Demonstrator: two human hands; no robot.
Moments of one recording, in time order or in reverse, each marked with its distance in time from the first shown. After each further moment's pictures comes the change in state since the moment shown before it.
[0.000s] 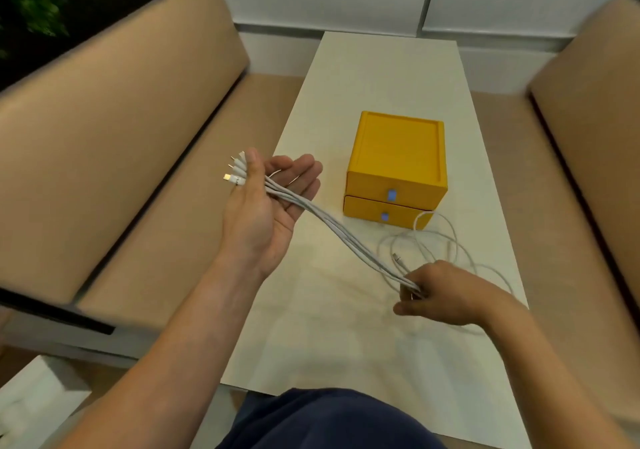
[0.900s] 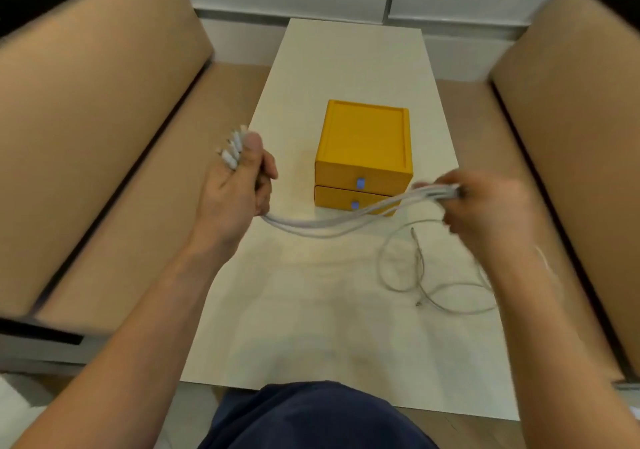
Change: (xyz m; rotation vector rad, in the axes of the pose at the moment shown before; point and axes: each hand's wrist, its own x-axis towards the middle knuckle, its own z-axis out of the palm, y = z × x) left_hand 0.008 -0.006 -0.002 0.688 -0.173 0.225; right_hand -0.048 -0.004 -0.064 0.205 1.002 0.254
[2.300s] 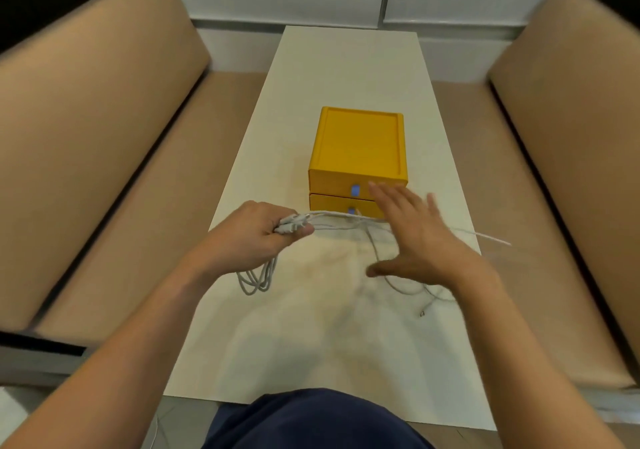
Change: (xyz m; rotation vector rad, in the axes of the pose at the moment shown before) left_hand 0.012 -0.029 -0.006 0.872 -0.588 0.115; right_hand 0.005 0.012 0.055 -0.169 -0.616 -0.404
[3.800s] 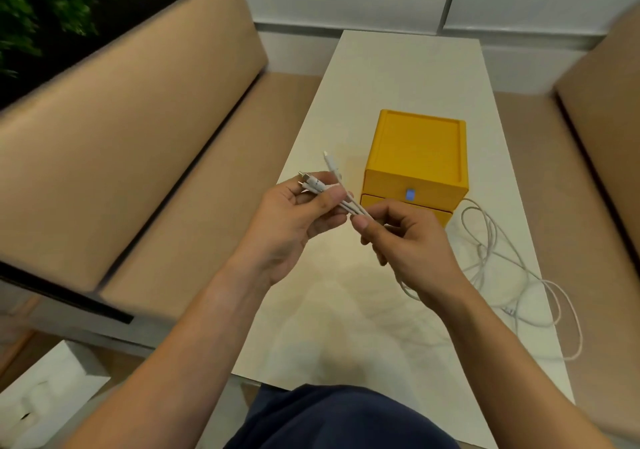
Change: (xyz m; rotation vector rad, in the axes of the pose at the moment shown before) left_hand -0.033 0.027 -0.007 -1.240 0.417 -0.245; right_hand 0.007 -0.112 0.014 1.021 0.313 -0.076
